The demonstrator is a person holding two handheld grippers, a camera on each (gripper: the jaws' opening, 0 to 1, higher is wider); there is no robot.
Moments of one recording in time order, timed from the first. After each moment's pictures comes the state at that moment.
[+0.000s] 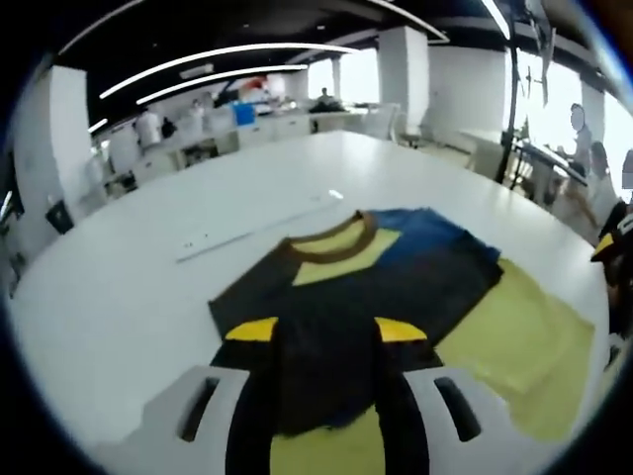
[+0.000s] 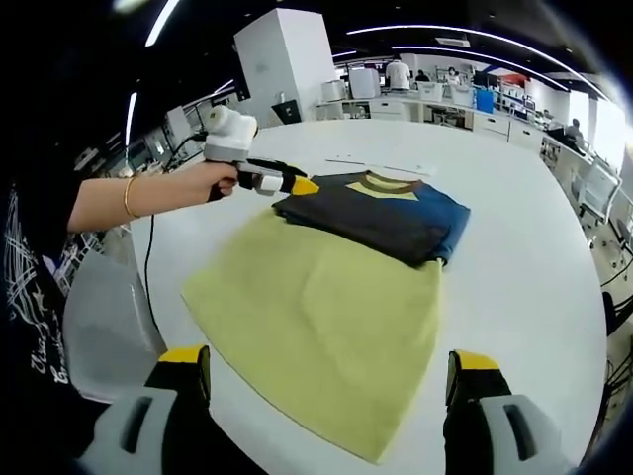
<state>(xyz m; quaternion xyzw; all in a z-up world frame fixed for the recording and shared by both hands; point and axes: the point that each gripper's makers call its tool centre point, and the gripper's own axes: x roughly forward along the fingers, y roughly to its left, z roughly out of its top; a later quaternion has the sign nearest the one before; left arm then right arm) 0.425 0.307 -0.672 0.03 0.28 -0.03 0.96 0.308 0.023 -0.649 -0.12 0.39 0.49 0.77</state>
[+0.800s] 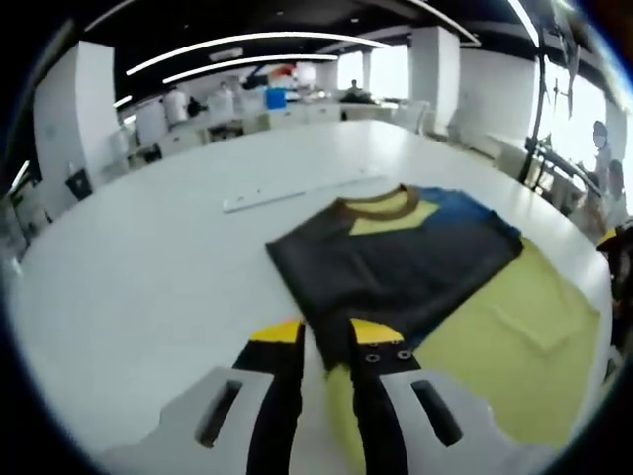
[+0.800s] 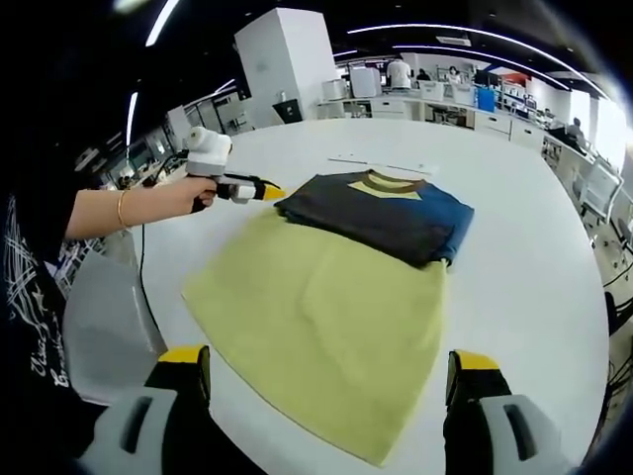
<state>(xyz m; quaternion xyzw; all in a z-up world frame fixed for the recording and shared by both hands) 0.378 0.355 -0.697 0.00 0.31 0.01 0.95 0.307 0.027 -0.651 -0.12 0.39 0.49 0.77</state>
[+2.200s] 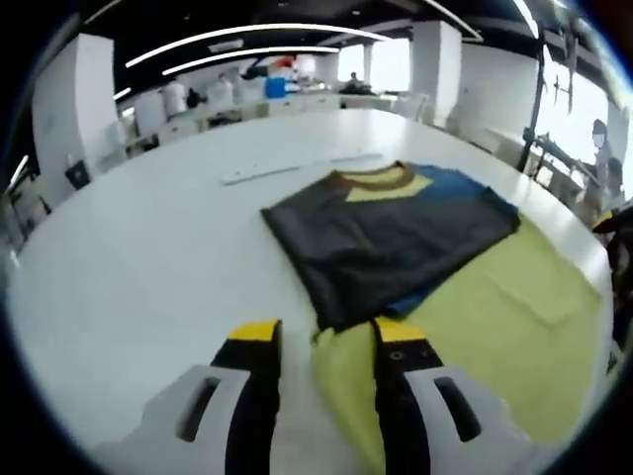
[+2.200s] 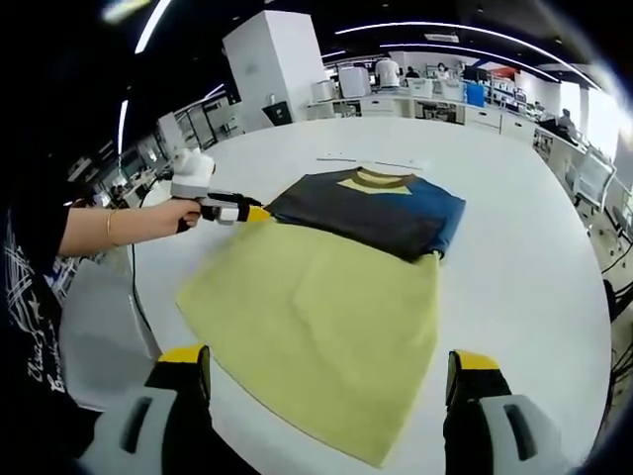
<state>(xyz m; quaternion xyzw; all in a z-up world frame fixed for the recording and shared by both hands) 0.356 0.350 -0.709 0.00 0.31 0.01 0.95 0.314 0.024 -0.657 -0.11 0.39 0.47 0.78</state>
